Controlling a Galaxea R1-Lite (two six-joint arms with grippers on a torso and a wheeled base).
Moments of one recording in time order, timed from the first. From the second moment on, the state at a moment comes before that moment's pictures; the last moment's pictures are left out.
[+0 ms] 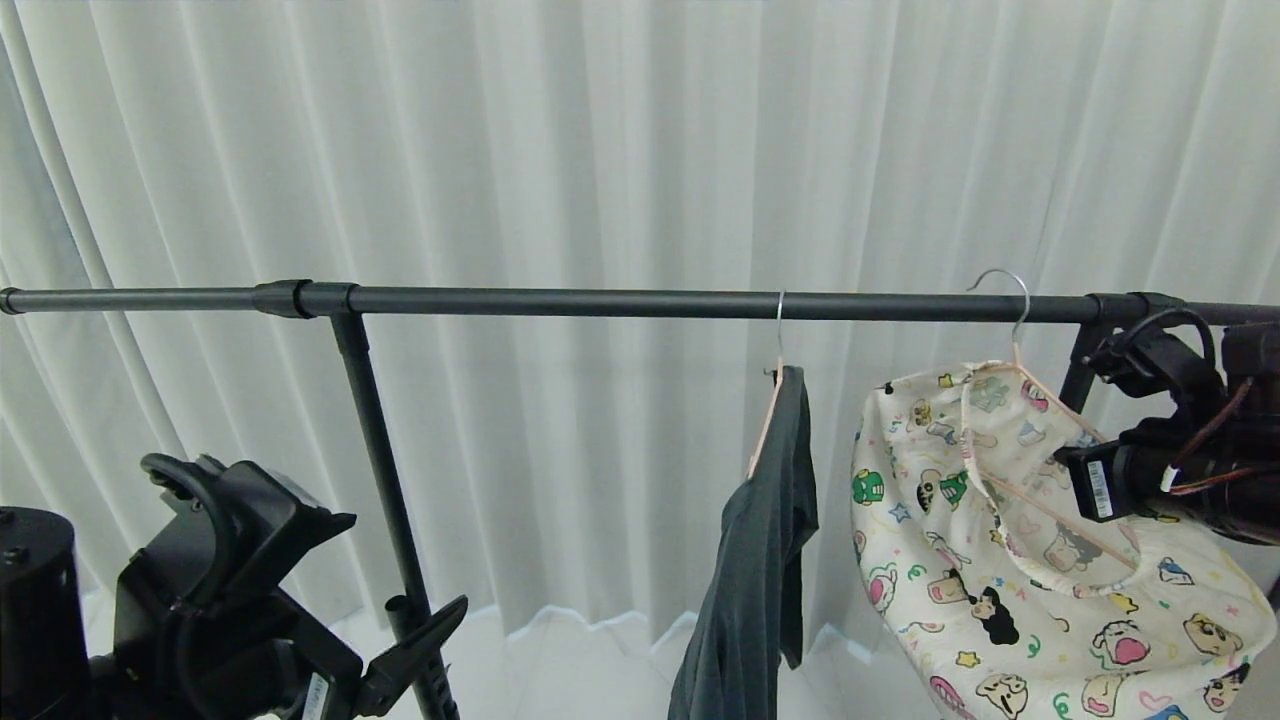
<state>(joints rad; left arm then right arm) -0.53 1.15 -0.34 -0.40 0.13 0.27 0.19 1.49 -0.73 -0.25 -0.09 -0.12</state>
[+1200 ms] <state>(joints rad) -0.40 1.14 -0.35 -0.43 0.20 0.27 0.23 1.27 -0.69 -0.26 0.01 -0.12</state>
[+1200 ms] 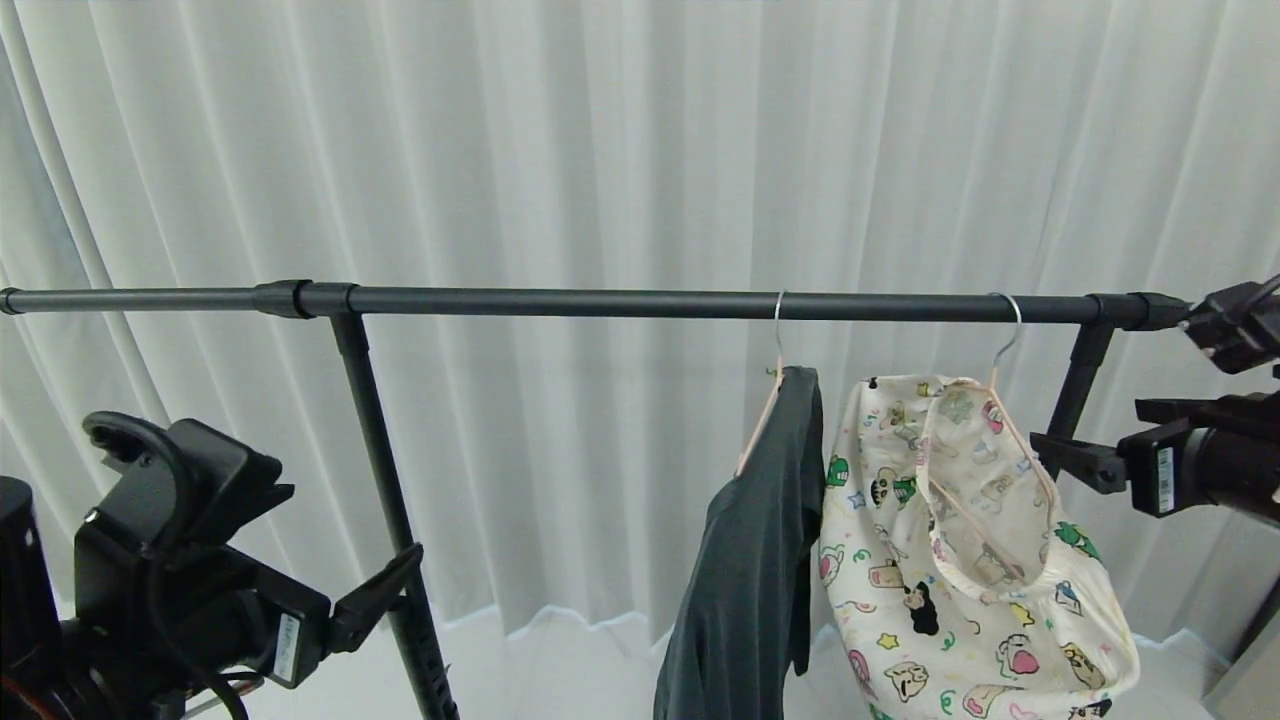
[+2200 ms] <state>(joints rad) -0.03 0.84 -0.03 -0.41 0.32 0.26 0.00 0.91 -0.33 -0.39 0.02 -0.17</state>
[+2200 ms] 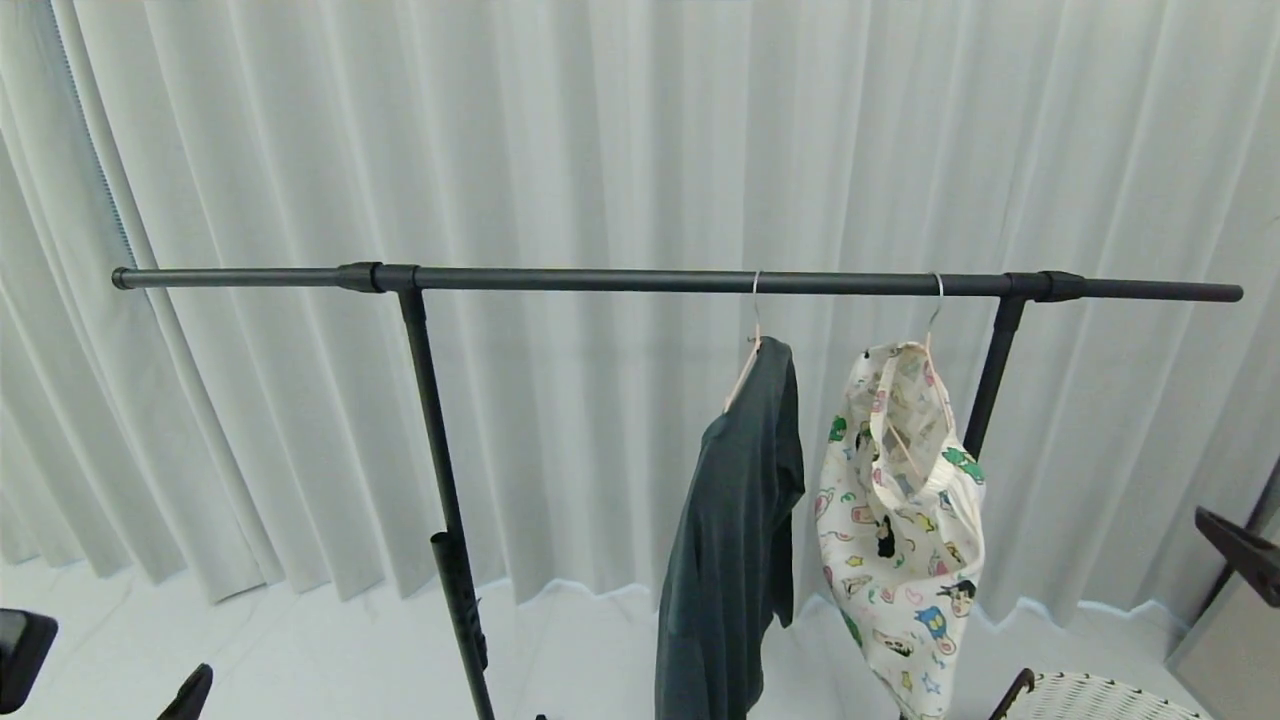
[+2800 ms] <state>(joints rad) 0.04 0.24 -0.01 -0.04 0.39 0.26 -0.01 0.31 -0.05 -0.03 -0.21 -0.23</state>
